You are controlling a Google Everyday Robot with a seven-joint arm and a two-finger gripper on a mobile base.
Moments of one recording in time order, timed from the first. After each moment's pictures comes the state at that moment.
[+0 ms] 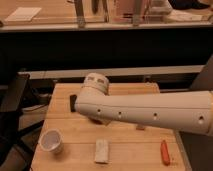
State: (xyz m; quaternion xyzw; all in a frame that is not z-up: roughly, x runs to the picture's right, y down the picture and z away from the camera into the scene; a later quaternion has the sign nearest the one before) arm -0.052 0.104 0.651 -0.15 -0.07 -0.35 0.92
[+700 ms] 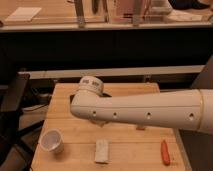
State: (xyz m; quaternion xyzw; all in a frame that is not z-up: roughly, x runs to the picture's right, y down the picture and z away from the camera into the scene) arm -0.080 0.117 0.656 -0.14 -0.11 -0.39 0.90
